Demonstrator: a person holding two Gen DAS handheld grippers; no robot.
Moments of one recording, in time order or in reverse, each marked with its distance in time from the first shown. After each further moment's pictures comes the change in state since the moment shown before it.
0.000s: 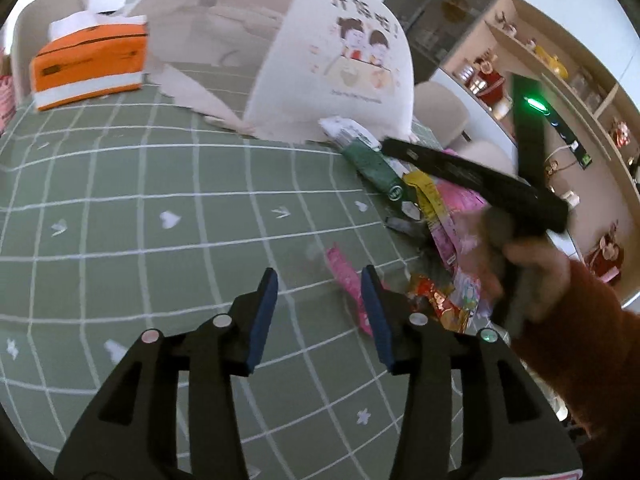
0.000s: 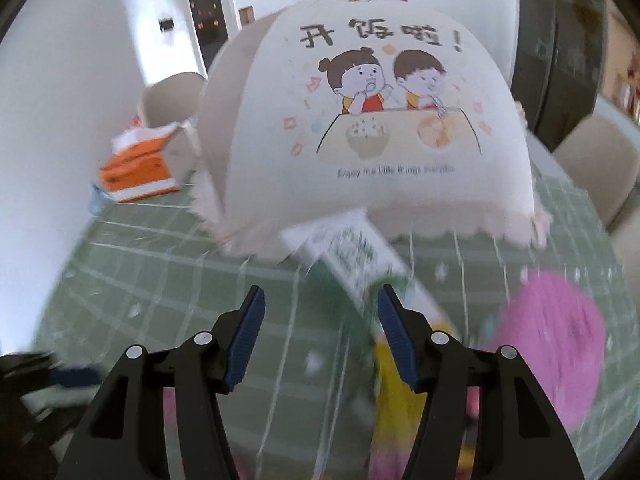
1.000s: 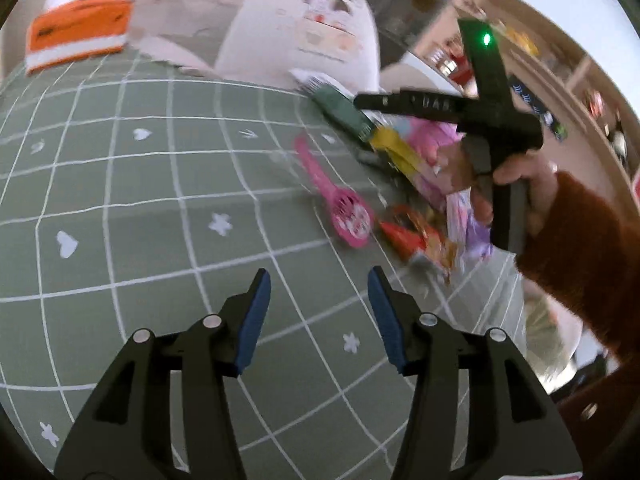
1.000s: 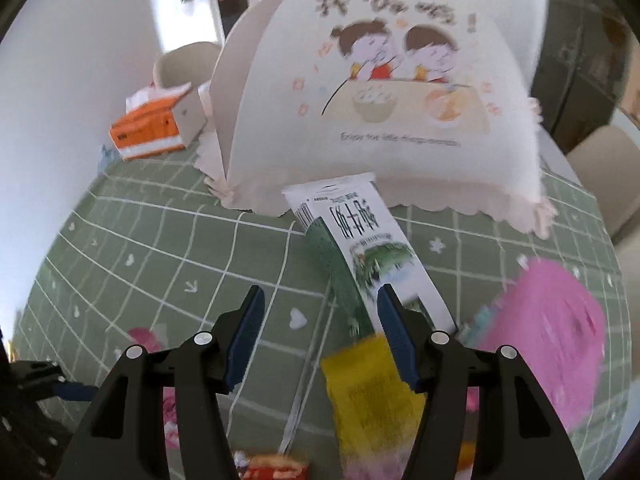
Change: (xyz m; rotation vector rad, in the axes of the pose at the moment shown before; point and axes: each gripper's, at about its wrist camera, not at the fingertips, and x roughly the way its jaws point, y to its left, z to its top) left arm 0.007 -0.016 -0.073 0.106 0.019 -0.087; right arm -0.024 -0.021 -0.032 -0.045 0.056 0.058
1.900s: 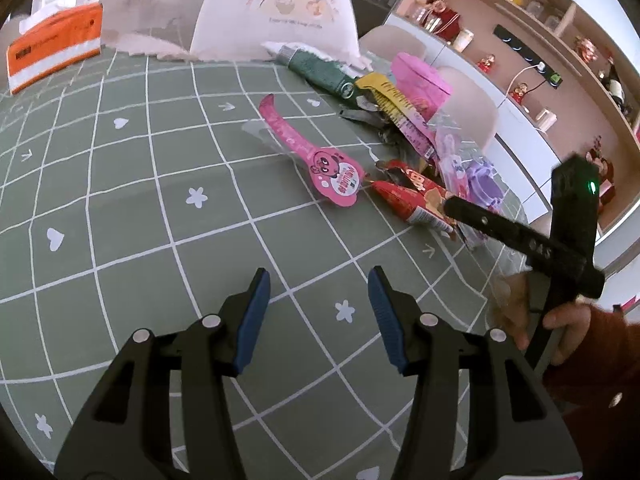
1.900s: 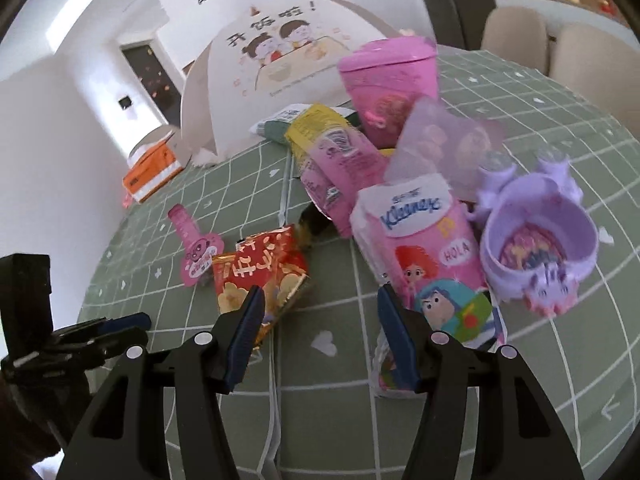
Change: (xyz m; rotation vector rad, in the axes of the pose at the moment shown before) left arm 0.006 -0.009 -0.002 0.076 0.124 0.030; right arm -0.077 -0.004 -0.192 0.443 -0.152 0.037
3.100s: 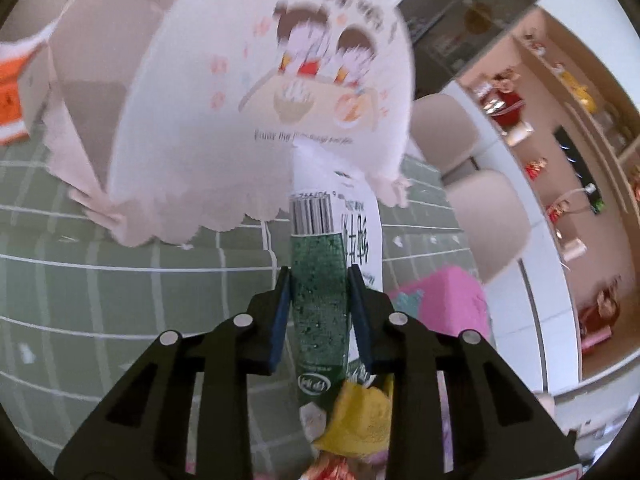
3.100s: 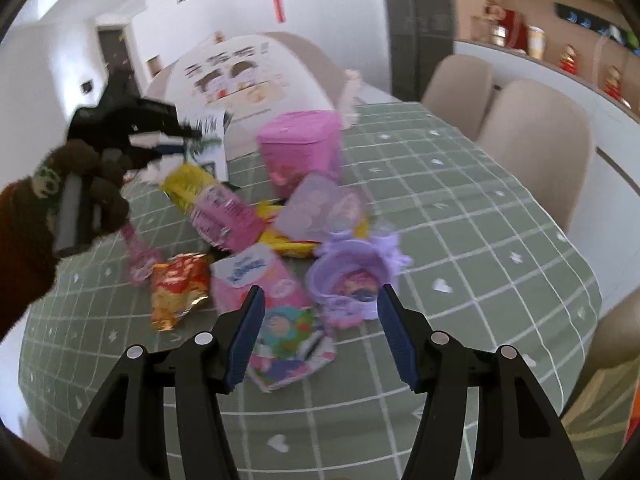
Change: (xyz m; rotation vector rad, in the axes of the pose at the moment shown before) left arm 0.063 -0.025 0.220 -0.276 -0.122 0.018; right arm -0.083 -0.019 0.021 -0.127 -0.060 -0.268
